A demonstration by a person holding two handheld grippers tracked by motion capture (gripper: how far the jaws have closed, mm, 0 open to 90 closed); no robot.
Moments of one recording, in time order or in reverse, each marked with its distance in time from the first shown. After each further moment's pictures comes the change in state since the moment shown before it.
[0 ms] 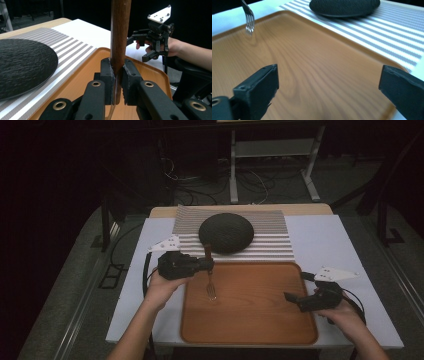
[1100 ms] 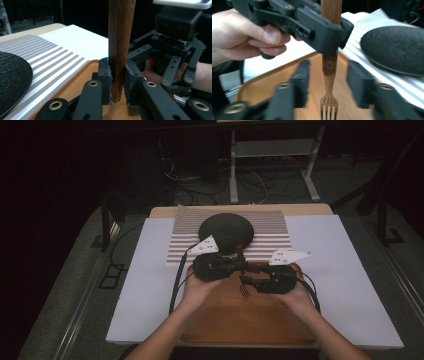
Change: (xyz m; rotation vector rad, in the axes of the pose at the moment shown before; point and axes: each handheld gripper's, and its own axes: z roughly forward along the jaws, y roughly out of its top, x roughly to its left) left arm -0.028 0.013 0.085 -0.029 0.019 -0.006; right arm 0.064 0.085 0.067 -0.062 0.254 -0.054
